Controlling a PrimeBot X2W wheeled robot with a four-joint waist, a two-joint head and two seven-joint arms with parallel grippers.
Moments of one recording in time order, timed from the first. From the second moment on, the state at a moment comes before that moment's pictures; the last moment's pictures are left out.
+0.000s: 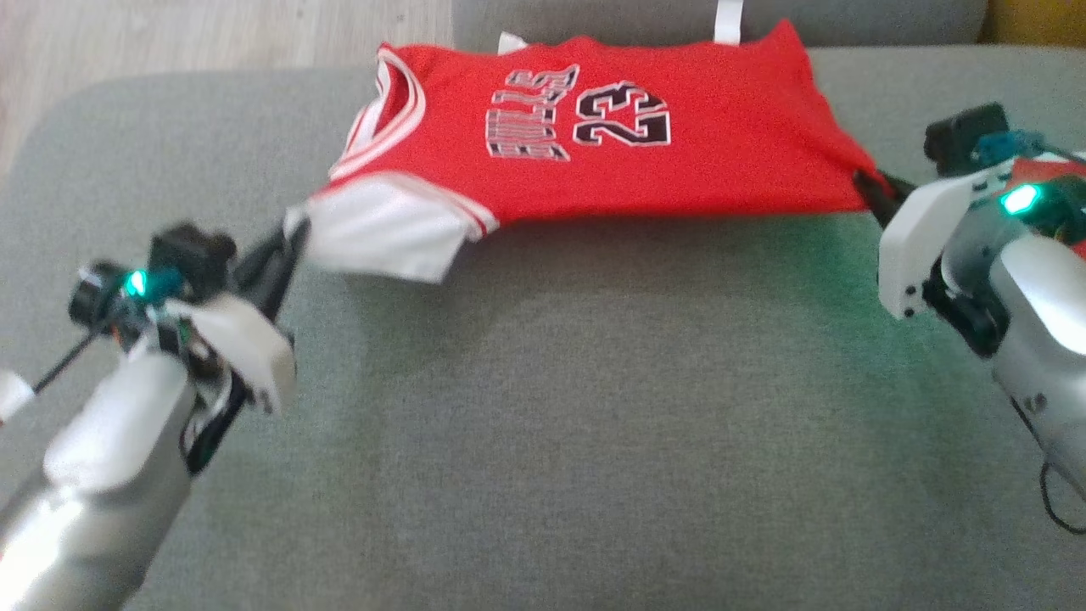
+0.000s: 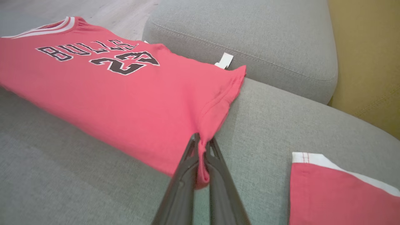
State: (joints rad) left arm -0.71 0.46 -0.76 0.66 -0.60 -0.13 -0.07; right arm -0.86 -0.45 0.79 0.88 0.64 0.13 0.15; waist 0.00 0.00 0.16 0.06
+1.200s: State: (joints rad) left arm -0.50 0.79 -0.86 0.04 -0.87 -0.02 0.41; right arm -0.73 -0.64 1.01 0.57 1.02 0.13 0.37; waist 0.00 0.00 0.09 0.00
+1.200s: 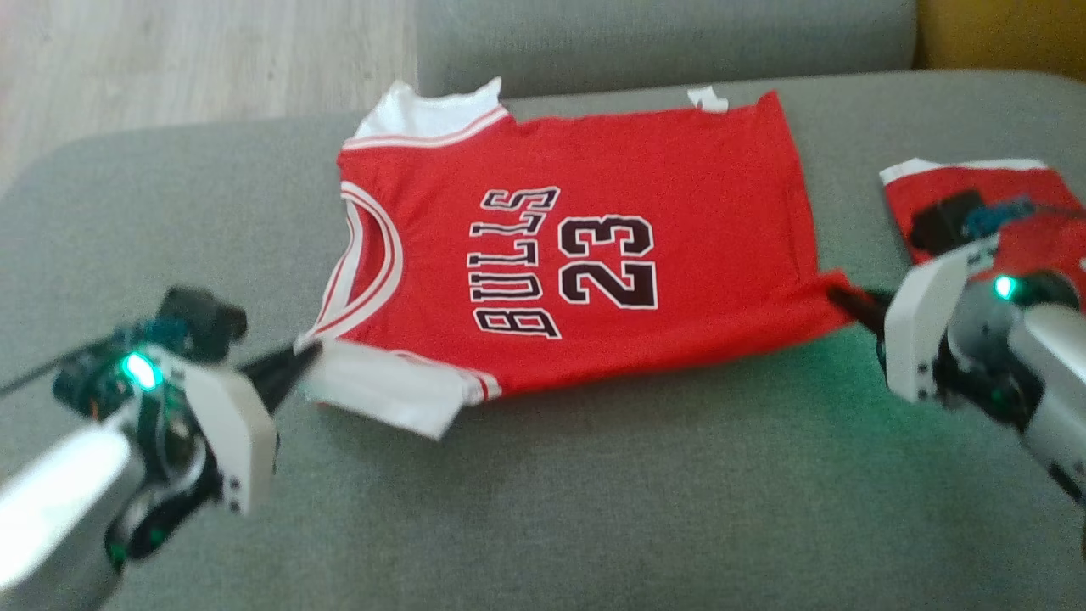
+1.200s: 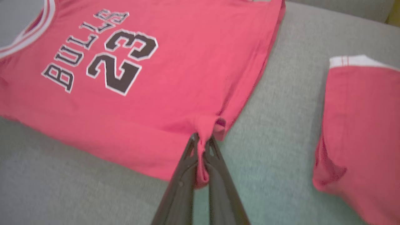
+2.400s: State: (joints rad) left arm -1.04 0.37 -0.71 0.65 -0.55 0.14 -0.25; right arm -1.05 -0.38 0.74 0.94 0.96 0.13 -0.23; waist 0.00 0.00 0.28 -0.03
